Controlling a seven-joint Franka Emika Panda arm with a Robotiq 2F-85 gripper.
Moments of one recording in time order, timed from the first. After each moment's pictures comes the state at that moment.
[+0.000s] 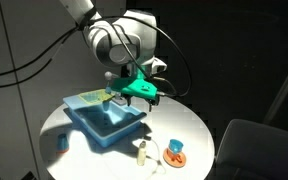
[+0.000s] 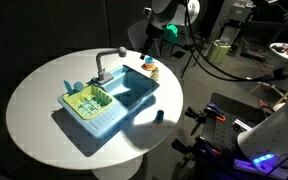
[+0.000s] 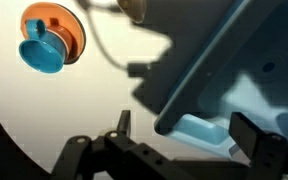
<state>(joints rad) -0.22 0.23 -0.01 -2.17 0.28 2.64 -0.72</state>
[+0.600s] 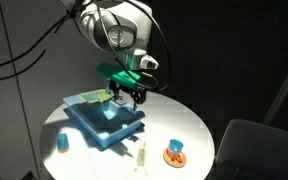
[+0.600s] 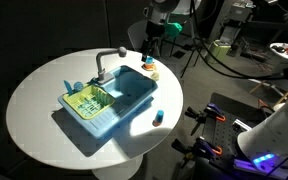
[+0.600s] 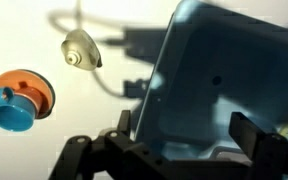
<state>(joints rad) -0.17 0.16 -0.02 -2.16 0.20 2.36 -0.39</state>
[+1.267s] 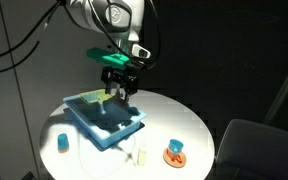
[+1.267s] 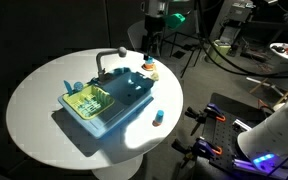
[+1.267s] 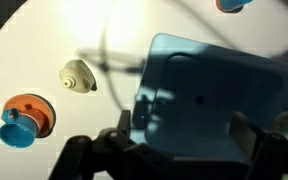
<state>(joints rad) -0.11 0.10 -0.03 -2.12 0.08 2.17 -0.22</state>
